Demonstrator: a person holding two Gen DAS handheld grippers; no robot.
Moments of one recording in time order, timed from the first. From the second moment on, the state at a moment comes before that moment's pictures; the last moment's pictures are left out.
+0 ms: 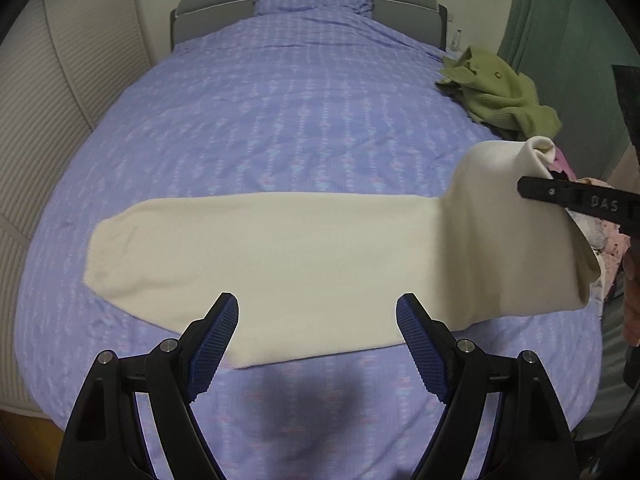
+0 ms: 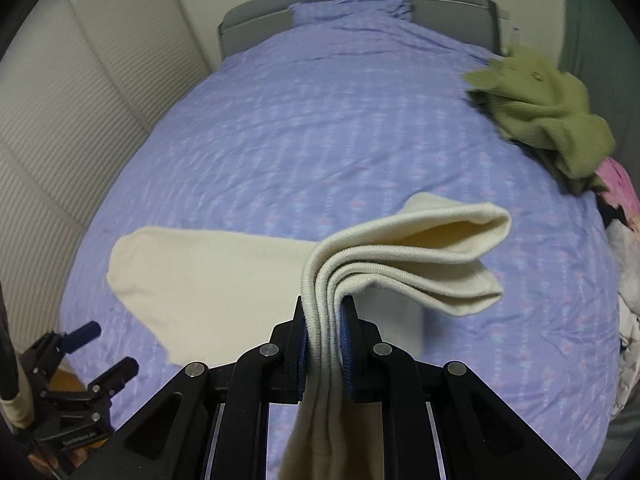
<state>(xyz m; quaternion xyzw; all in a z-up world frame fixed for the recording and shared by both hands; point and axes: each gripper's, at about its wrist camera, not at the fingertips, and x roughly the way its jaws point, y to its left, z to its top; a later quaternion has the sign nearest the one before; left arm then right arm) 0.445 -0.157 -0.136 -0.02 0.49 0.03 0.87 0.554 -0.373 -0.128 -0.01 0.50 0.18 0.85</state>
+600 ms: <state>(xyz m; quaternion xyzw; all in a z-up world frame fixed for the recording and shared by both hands) 0.449 -0.011 -0.181 -0.05 0.52 0.07 0.85 0.591 -0.192 -0.257 -0.06 0.62 0.15 0.77</state>
